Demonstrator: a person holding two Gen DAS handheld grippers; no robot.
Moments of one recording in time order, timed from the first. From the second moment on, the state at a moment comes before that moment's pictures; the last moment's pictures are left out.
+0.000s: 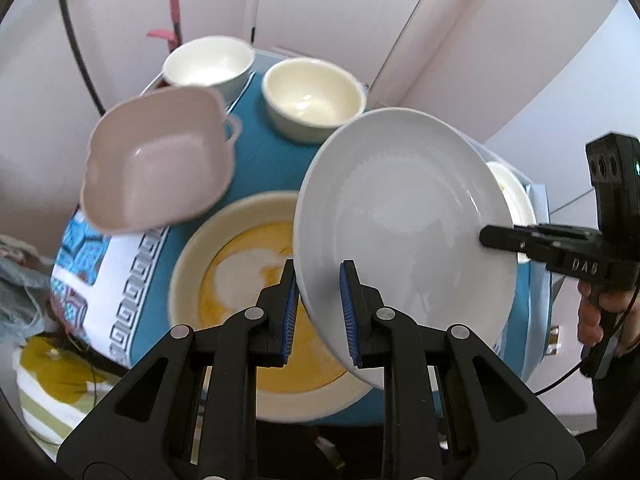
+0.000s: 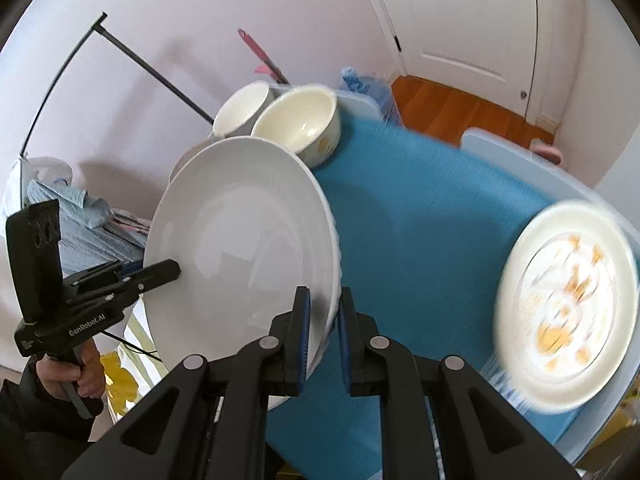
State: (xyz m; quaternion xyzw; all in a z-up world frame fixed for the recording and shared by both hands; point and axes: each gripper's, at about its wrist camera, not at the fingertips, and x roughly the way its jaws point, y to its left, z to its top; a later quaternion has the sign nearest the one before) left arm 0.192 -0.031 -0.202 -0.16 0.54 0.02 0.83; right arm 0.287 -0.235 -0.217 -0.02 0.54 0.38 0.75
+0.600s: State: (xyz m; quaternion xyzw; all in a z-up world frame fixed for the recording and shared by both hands) left arm 0.182 0.031 -0.259 -0.10 0.60 -0.09 0.79; right arm 0.215 -0.183 -0.274 0.06 0.56 0.22 0.80
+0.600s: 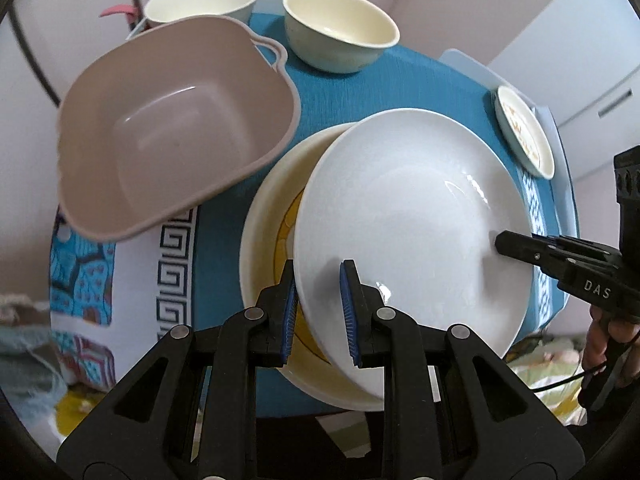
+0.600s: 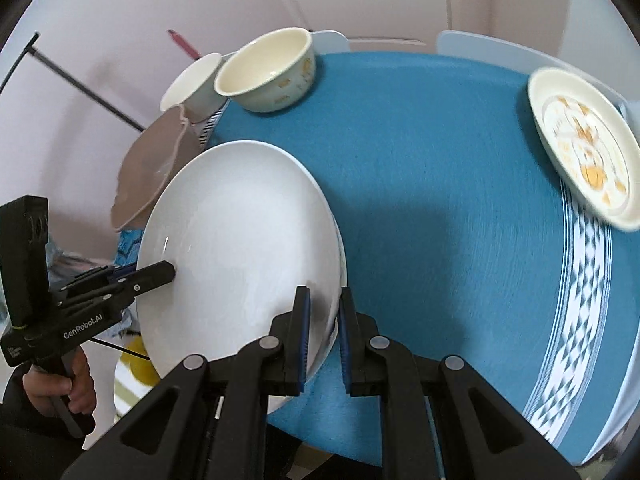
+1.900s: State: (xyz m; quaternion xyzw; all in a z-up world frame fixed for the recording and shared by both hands) left arm 0.162 -0.009 -0.258 0.21 0.55 -0.07 0.80; right arm 0.190 -0.154 -0.277 -0.01 0.53 0.13 0.84
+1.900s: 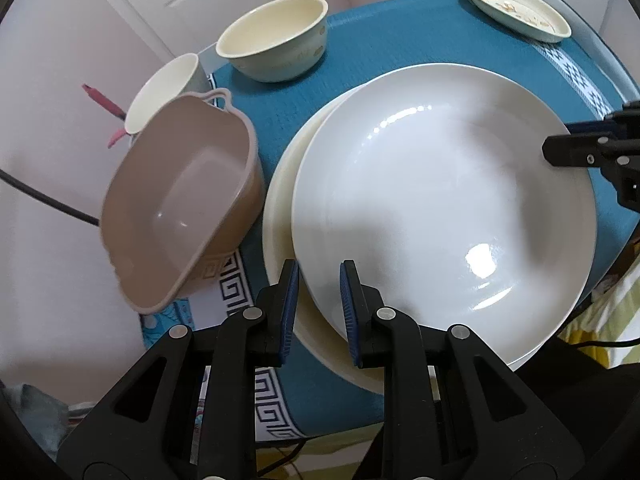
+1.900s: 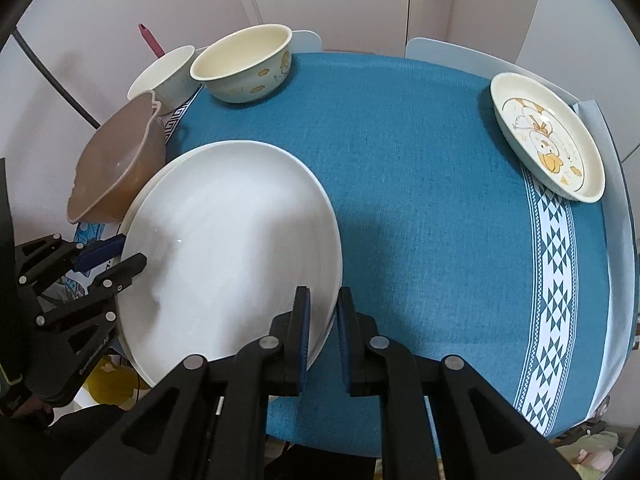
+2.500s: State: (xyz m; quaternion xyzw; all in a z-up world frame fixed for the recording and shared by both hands) left arm 0.160 -0.006 -0.252 0.18 0.56 -0.06 0.81; right arm 0.186 -0.150 -0.276 -0.02 0.53 0.15 0.84
